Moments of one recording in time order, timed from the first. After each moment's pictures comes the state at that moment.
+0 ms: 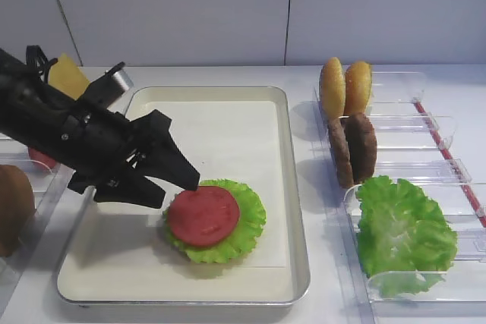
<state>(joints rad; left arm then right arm) -0.20 1.67 -0.89 -1.04 0.96 0.63 -0.05 -0.02 -0.47 0.11 1.15 -0.13</state>
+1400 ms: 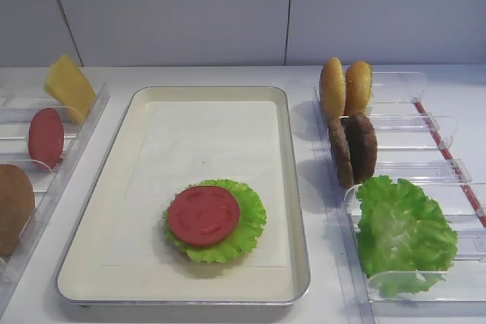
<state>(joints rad) -0.20 1.01 -1.17 0.03 1.22 0.08 -0.05 -0.02 -0.47 0.11 1.15 -0.13</state>
